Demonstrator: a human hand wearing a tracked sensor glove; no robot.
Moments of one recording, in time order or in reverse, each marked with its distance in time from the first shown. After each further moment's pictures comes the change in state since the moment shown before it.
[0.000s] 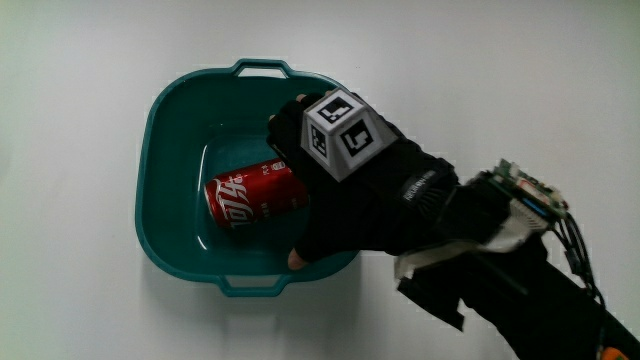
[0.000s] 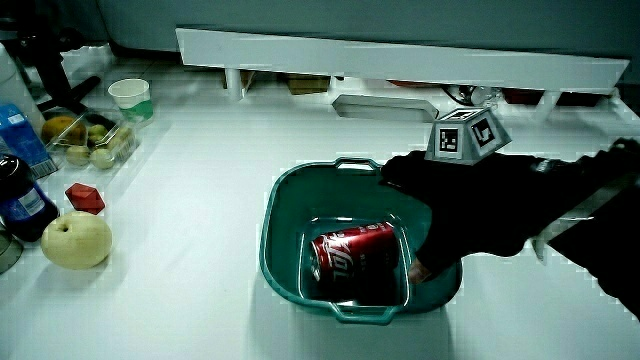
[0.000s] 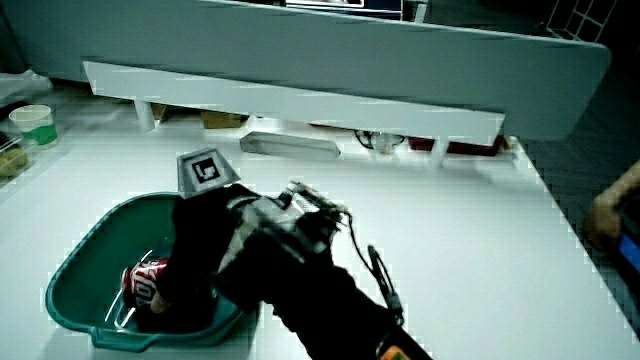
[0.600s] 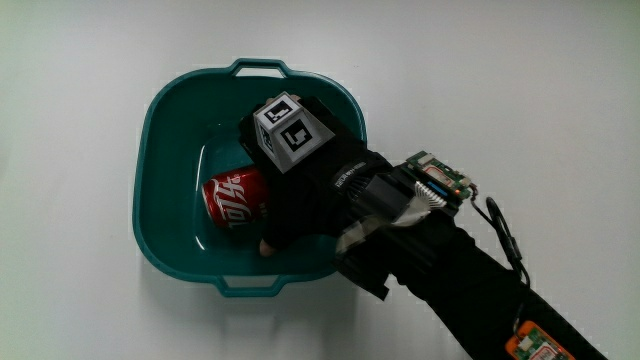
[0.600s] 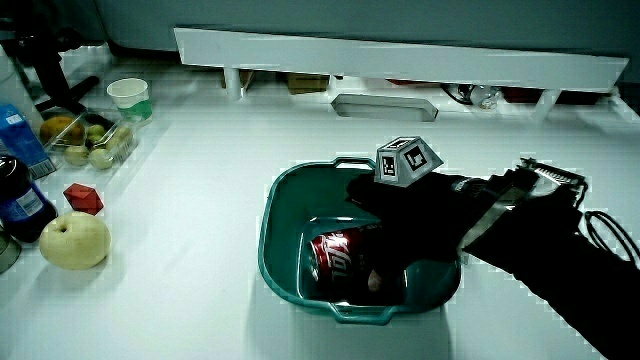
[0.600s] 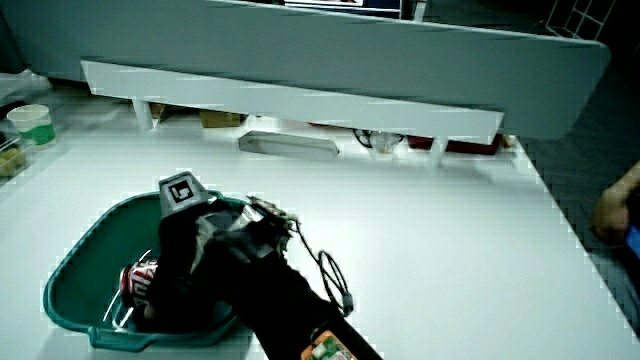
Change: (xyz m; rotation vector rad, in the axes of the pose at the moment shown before) arm -0.026 0.053 -0.018 -0.072 -0.015 0.021
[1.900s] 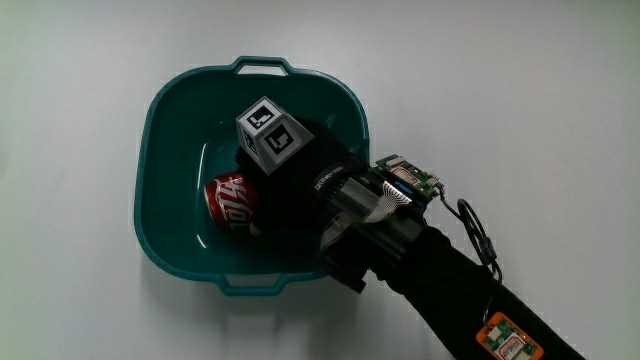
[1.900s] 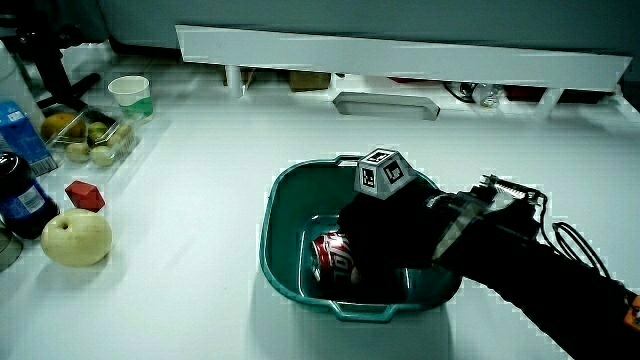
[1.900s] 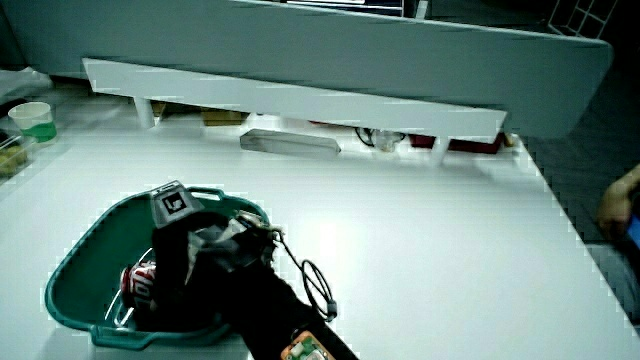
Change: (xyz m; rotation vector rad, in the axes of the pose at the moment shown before) arm -0.009 0.008 -0.004 0.178 -0.021 0.079
